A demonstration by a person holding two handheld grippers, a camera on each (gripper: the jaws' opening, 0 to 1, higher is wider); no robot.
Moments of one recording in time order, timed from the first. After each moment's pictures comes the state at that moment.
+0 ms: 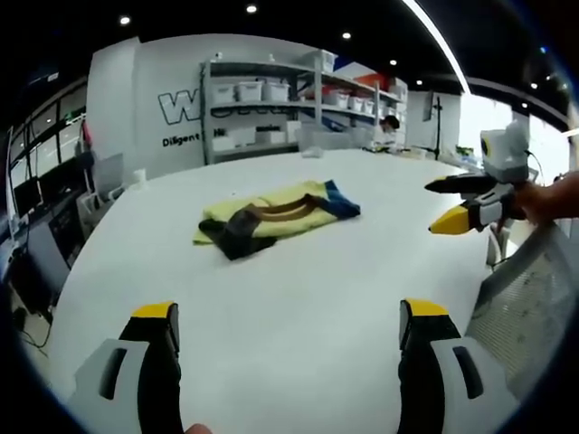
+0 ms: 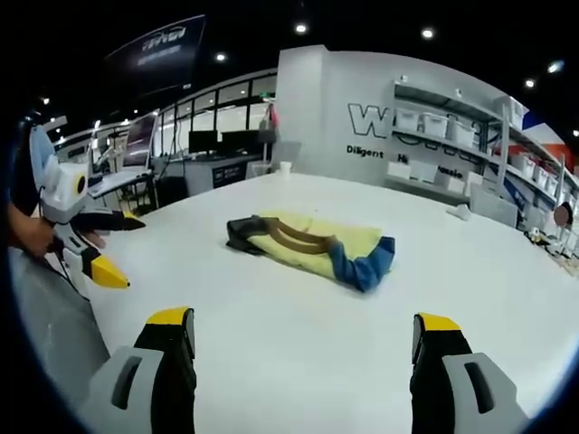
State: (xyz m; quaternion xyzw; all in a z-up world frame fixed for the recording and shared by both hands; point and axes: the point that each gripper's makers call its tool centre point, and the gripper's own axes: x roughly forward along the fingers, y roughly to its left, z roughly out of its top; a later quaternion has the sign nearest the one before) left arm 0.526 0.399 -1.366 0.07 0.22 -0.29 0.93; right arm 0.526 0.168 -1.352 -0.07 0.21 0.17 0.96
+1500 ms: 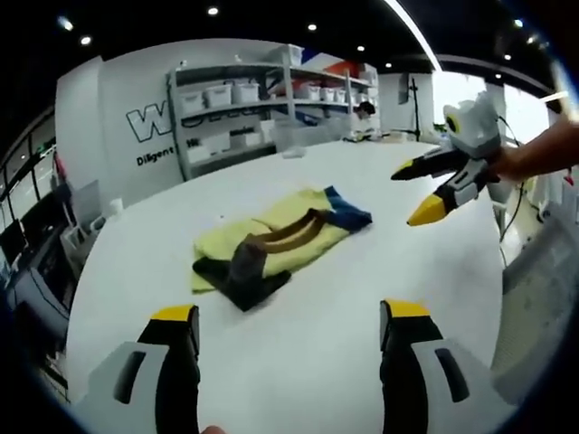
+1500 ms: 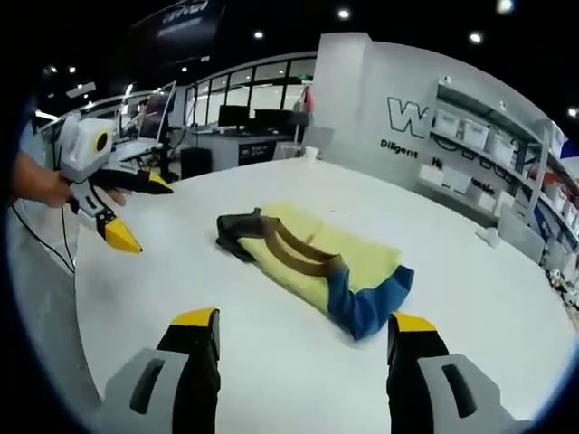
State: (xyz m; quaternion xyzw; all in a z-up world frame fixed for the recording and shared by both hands) left arm 0.608 0.379 -1.351 0.13 0.21 -0.35 0.91; right arm 0.610 0.173 -1.355 -0.14 0.24 0.24 0.93
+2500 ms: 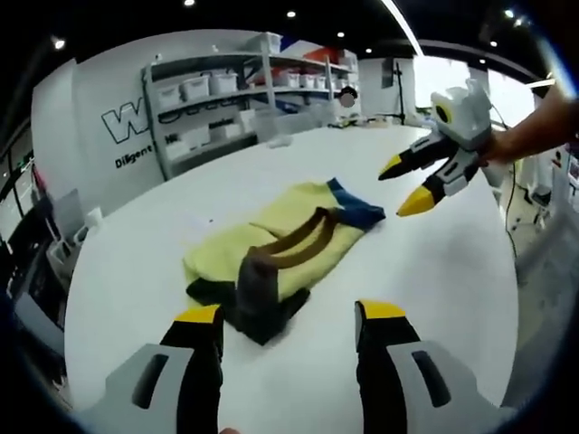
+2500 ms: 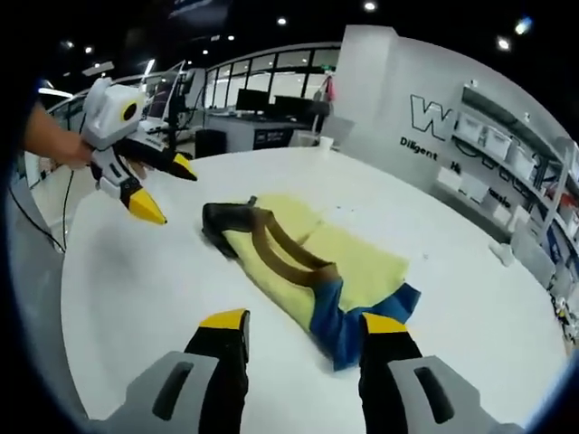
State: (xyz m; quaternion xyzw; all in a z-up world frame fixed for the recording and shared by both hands) left arm 0.668 0.363 -1.359 0.16 0.23 -0.39 0.88; right arm 0.657 0.173 -1.366 -0.18 0.25 0.28 0.91
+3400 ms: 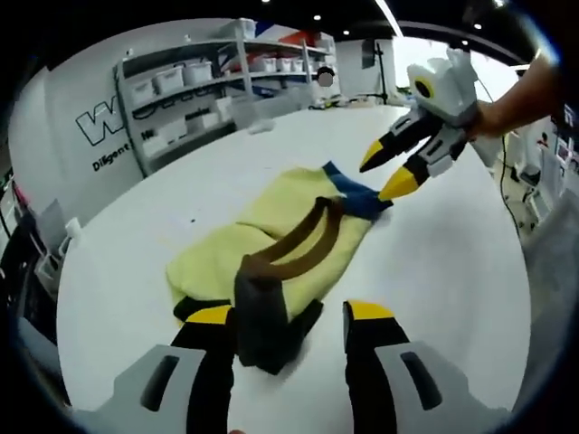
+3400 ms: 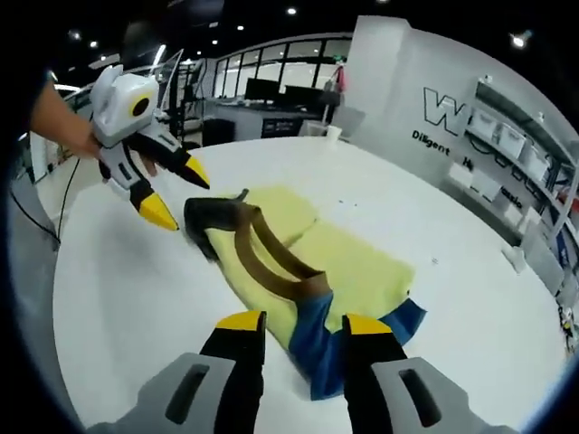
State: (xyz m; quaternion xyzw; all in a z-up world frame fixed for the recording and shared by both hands) left arm 0.704 0.341 -1.383 0.19 0.26 -0.42 0.85; right arm 0.699 0.174 -1.379 -0.18 0.28 0.30 0.89
